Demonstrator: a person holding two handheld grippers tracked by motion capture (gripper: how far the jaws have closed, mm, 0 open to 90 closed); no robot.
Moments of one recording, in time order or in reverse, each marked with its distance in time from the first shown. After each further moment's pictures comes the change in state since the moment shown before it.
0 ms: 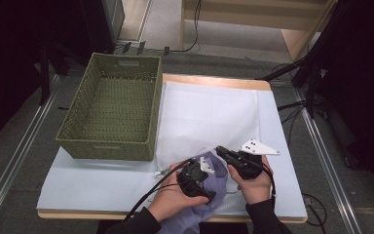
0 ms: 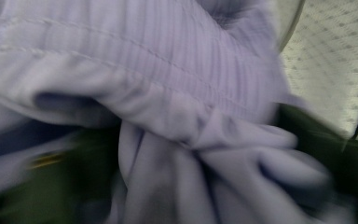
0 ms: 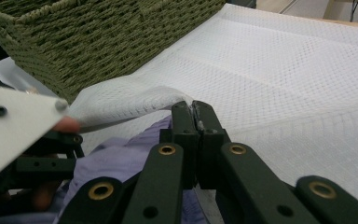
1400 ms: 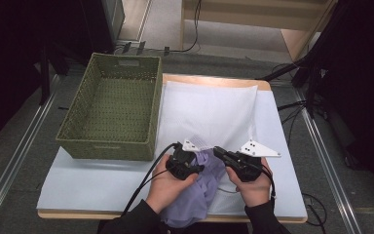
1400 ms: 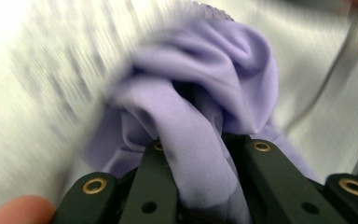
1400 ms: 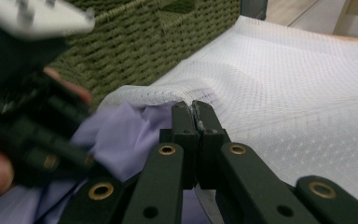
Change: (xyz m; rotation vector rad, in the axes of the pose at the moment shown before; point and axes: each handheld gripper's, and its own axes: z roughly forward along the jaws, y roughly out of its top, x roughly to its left) left arm 0.032 0.018 -0.040 -0.250 0.103 -0.238; right arm 0.016 0.011 -0.010 -0.040 0.040 -0.025
